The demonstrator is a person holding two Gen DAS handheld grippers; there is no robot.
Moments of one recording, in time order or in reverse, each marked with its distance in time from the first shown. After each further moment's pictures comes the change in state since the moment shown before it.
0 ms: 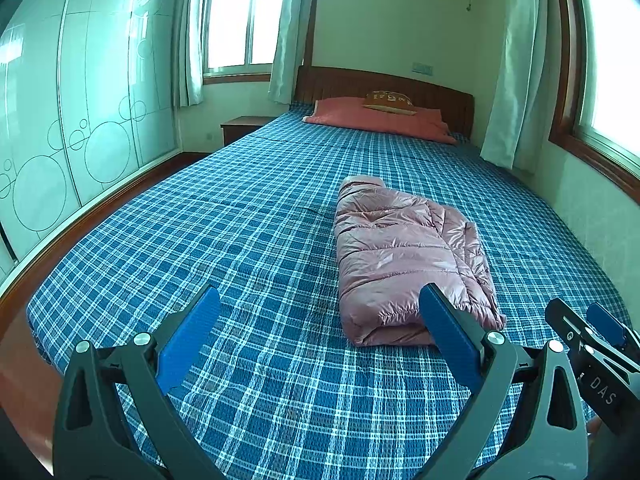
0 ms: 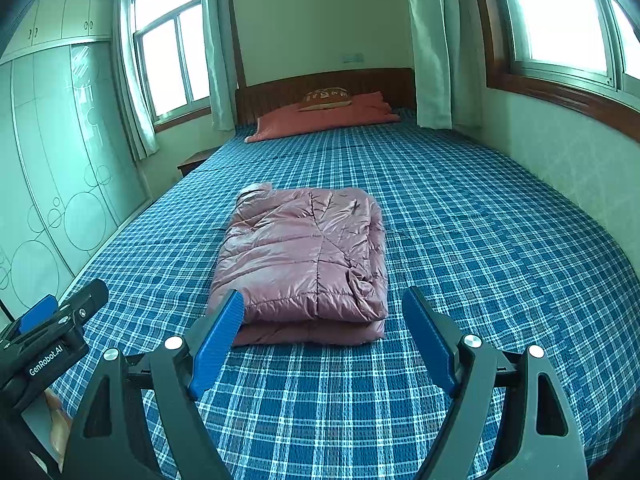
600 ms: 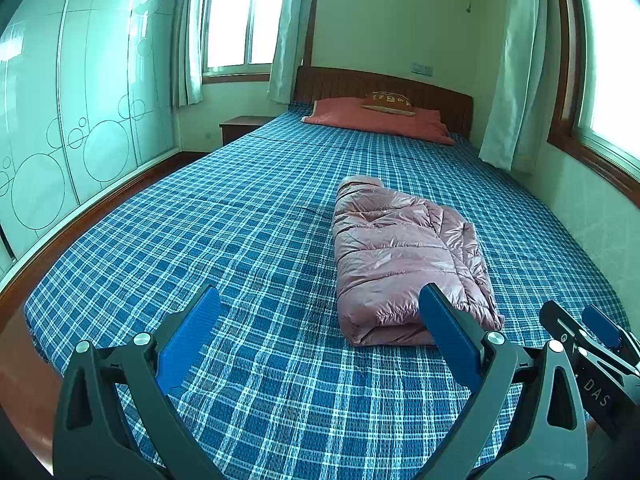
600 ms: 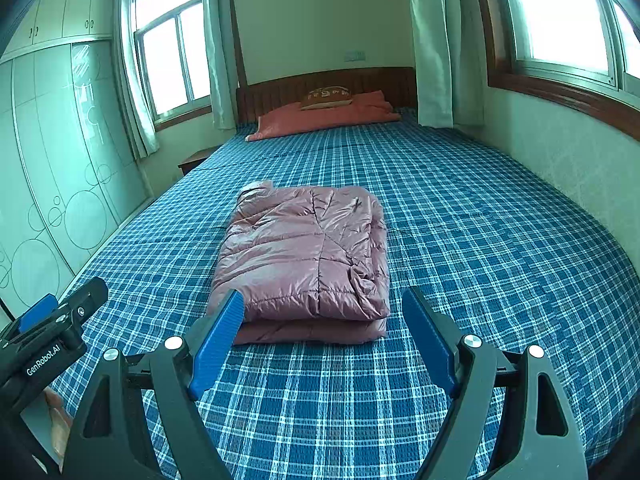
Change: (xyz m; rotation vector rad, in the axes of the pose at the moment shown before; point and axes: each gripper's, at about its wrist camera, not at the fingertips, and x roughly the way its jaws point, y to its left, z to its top) left arm -0.001 -0.001 -0.001 -0.004 -0.002 -0.008; right arm 0.004 0.000 -0.002 0.002 0.006 0.002
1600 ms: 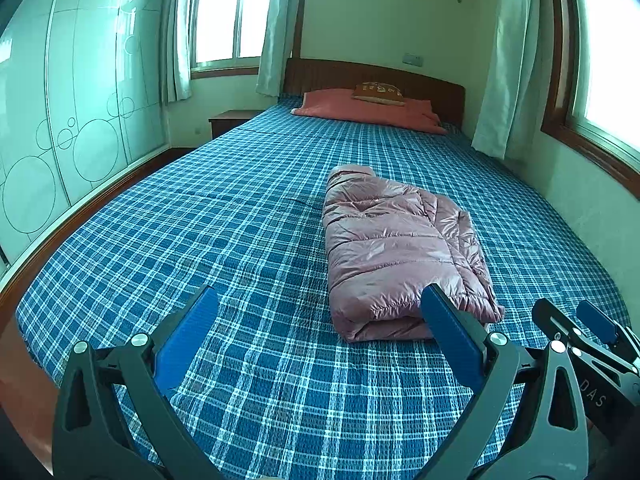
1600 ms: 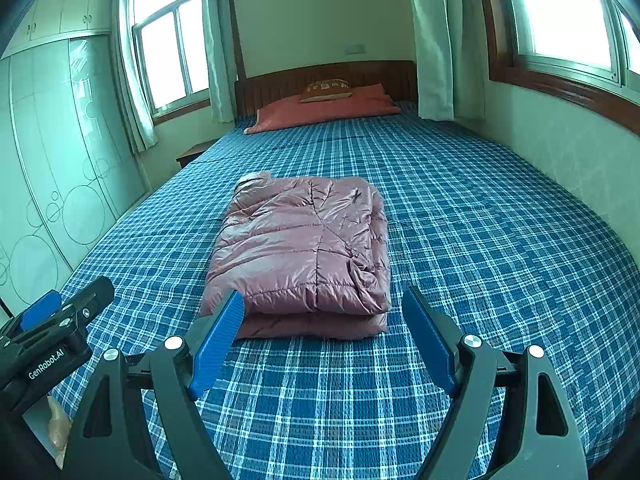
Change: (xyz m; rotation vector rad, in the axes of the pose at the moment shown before) left arm 0.016 -0.009 -0.005 0.017 0.025 -0.029; right arm 0.016 -0.004 -0.006 -0.003 0.030 -0.002
